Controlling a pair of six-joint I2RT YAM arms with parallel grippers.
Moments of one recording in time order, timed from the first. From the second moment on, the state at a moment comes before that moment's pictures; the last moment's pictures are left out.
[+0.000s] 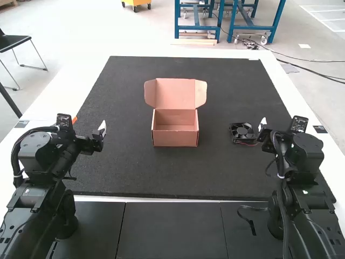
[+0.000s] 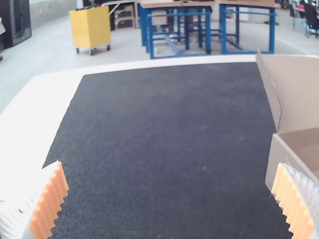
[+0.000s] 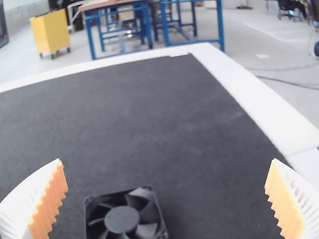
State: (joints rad) left arm 0.00 0.01 0.01 -0.02 0.13 0.05; right arm 0.07 0.01 0.00 -0.06 0.18 0.12
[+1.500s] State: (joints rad) left arm 0.02 0.53 0.43 0.06 0.08 -0.04; right arm 0.05 0.48 0.38 0.08 0.17 0.16
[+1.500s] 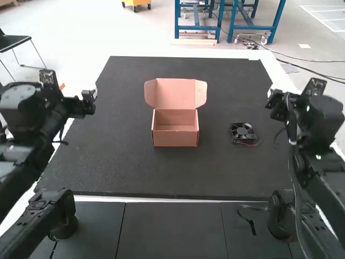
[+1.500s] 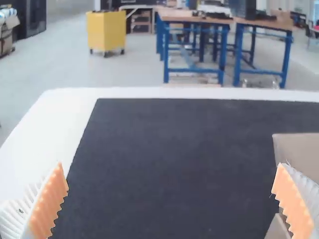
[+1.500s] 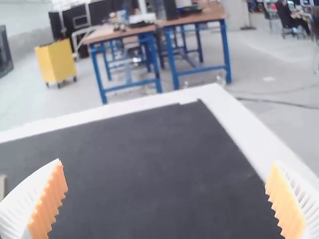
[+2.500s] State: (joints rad) left arm -0.07 1.25 0.88 -0.23 0.19 0.00; right arm 0.00 1.19 0.89 -0.65 0.14 0.00
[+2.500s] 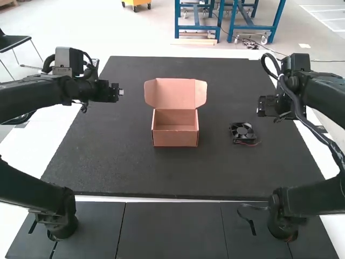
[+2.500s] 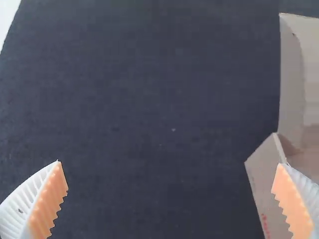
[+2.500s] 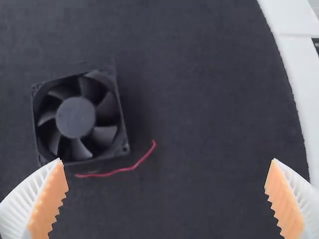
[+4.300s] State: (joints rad) left arm -0.08 1.25 0.91 -0.29 0.26 0.04; right arm -0.12 1.77 1.09 -0.50 -0.05 -0.15
